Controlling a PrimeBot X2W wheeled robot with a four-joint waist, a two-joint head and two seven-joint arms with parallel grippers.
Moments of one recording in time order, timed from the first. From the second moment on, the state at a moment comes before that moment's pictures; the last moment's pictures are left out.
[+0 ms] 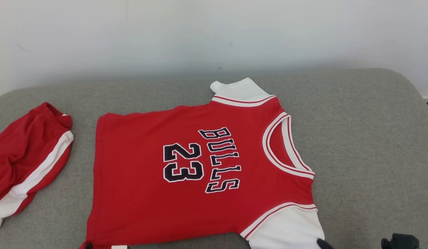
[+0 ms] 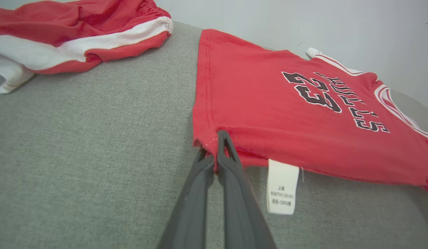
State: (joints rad) left arm 0.07 0.27 -0.17 0.12 -0.53 0.08 -0.26; right arm 0.18 -0.46 0.42 -0.09 1.19 0.13 0.24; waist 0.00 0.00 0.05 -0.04
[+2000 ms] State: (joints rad) left arm -0.42 0.29 -0.18 0.45 -0.44 -0.06 -0.26; right arm -0.68 -0.10 0.27 0.62 0.96 0.13 0.15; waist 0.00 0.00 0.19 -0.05
